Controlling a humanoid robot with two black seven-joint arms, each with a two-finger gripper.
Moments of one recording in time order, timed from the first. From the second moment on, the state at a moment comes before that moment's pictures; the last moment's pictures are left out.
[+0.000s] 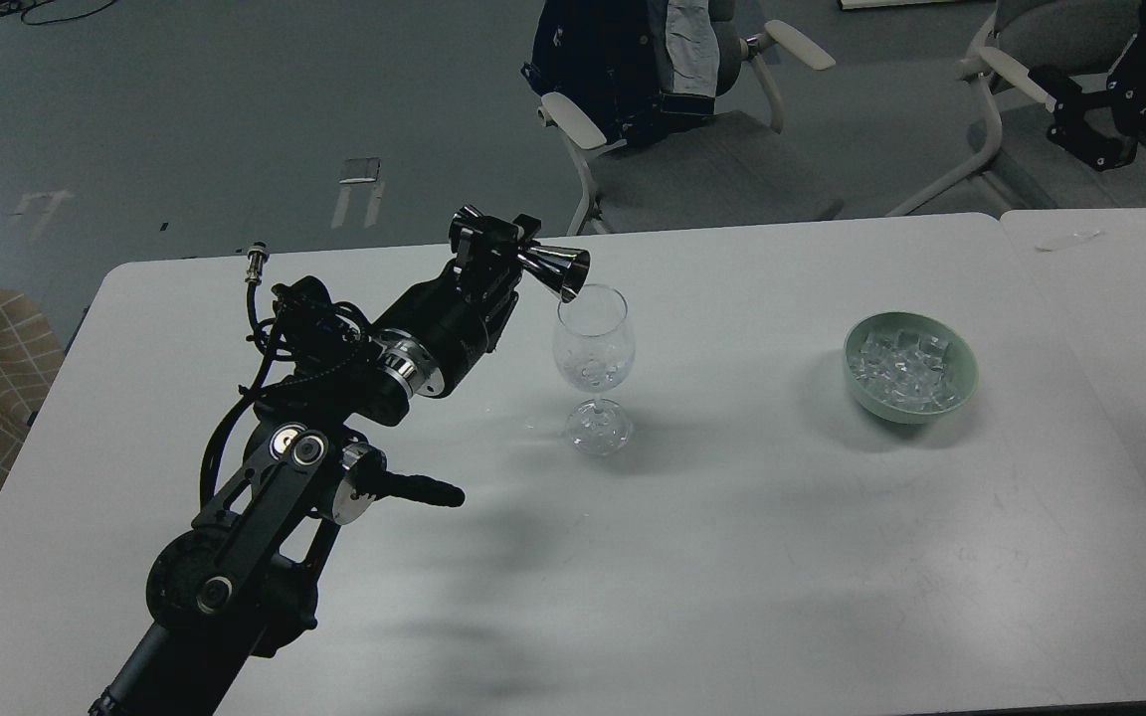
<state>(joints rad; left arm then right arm) -0.35 0.01 -1.17 -1.50 1.24 -0.04 0.27 0.87 -0.89 0.59 1.12 -0.09 0.21 0.19</state>
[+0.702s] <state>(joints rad) -0.35 0.03 -1.36 -1.53 0.66 0.03 0.37 0.86 -0.89 0.59 1.12 -0.09 0.21 0.19</state>
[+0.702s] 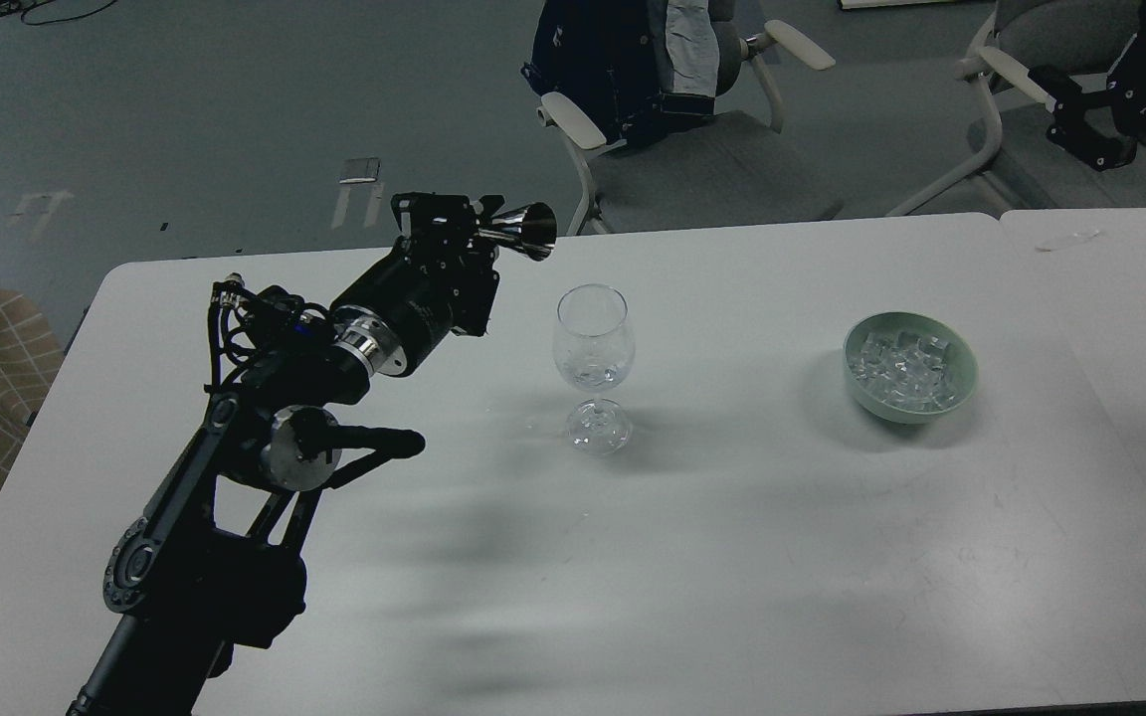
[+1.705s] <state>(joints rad) -0.05 0.01 -1.67 -1.27 0.17 -0.11 0.31 0.86 -0.89 0.58 1.12 -0.09 0.21 0.19</state>
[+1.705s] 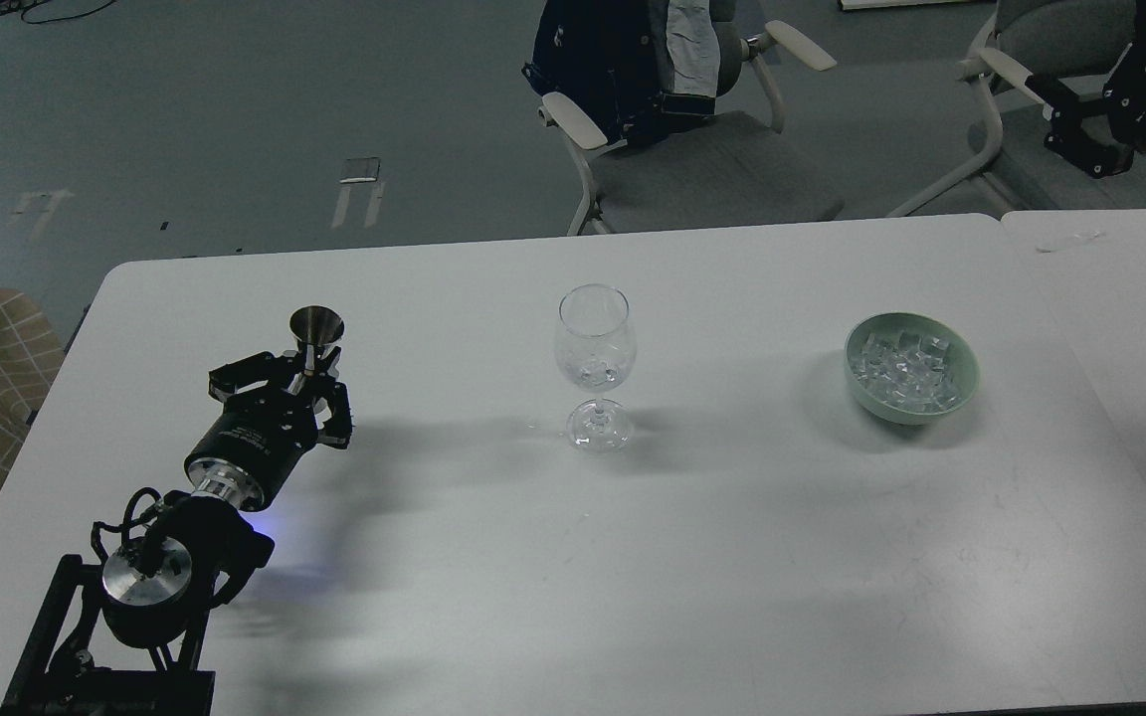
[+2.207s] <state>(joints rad) -0.05 0.01 -1.67 -1.25 0.17 -0.11 0.31 0.85 -0.89 0.58 1.12 -0.09 0.21 0.19</state>
